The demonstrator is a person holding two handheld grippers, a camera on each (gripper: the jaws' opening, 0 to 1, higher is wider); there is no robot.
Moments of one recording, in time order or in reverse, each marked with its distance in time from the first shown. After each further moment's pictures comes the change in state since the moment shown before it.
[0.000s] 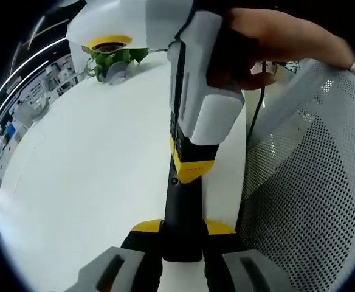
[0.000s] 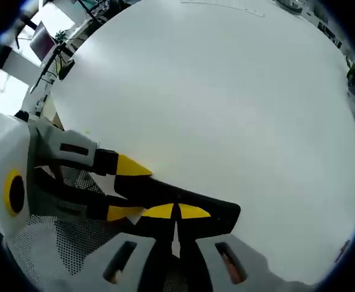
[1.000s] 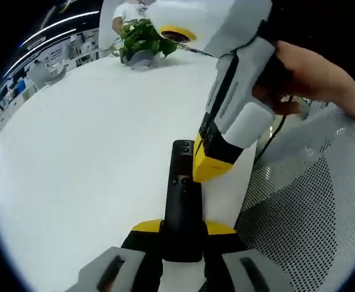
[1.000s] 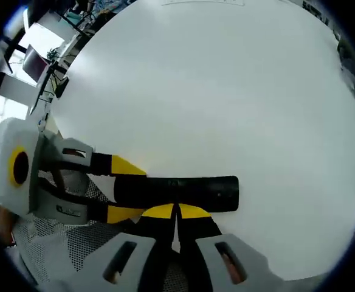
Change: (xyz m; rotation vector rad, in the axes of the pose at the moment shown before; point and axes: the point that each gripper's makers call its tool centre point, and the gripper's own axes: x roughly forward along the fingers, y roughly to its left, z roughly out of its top) left arm -0.003 0.004 0.006 -0.295 -0.014 -0.049; right arm -0.005 -0.007 0.000 0.125 -0.008 0.044
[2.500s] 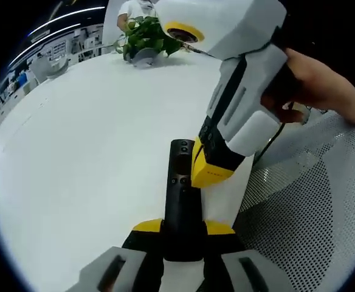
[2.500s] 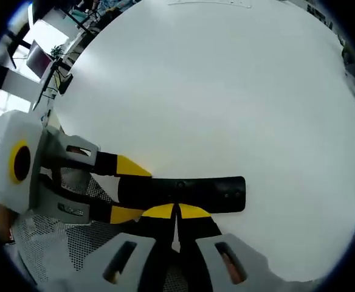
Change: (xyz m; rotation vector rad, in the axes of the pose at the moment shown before) left arm 0.001 -0.002 -0.002 0.005 0.002 -0.009; right arm 0.003 0.007 0.001 -0.031 -0.001 0.010
